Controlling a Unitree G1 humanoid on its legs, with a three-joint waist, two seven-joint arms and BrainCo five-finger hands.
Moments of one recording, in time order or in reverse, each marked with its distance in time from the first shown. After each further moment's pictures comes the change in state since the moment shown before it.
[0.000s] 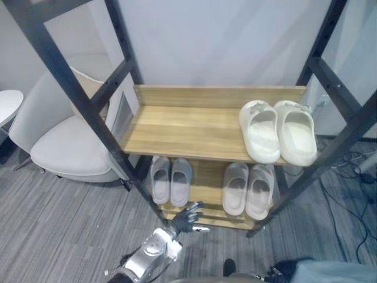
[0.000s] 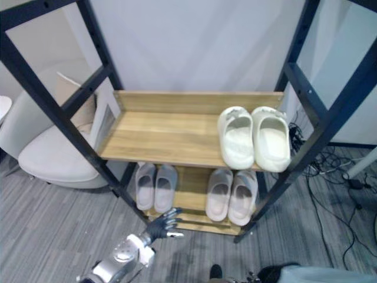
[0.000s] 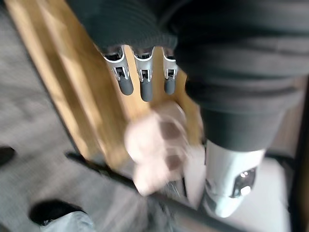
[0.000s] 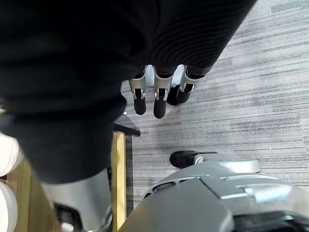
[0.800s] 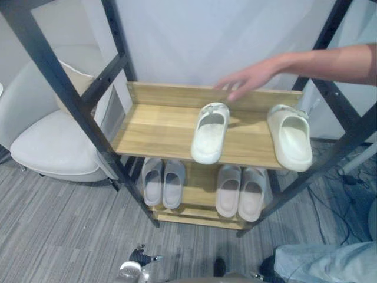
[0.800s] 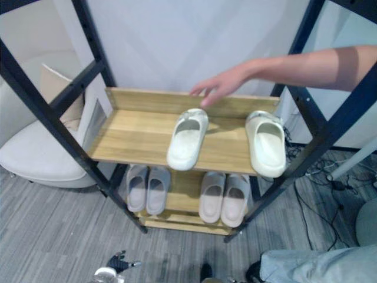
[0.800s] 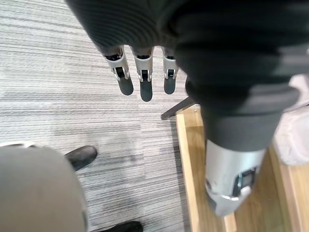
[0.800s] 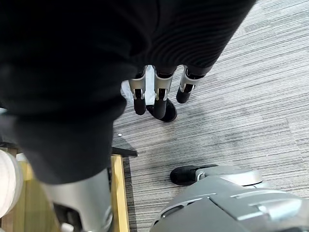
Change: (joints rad) left arm -0.006 -0.074 0.401 0.497 0.248 0.062 0.147; right arm -0.049 0.036 -0.100 0.054 -0.004 0.005 -0.028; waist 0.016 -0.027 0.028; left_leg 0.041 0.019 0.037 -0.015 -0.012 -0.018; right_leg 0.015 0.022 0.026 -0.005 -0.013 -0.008
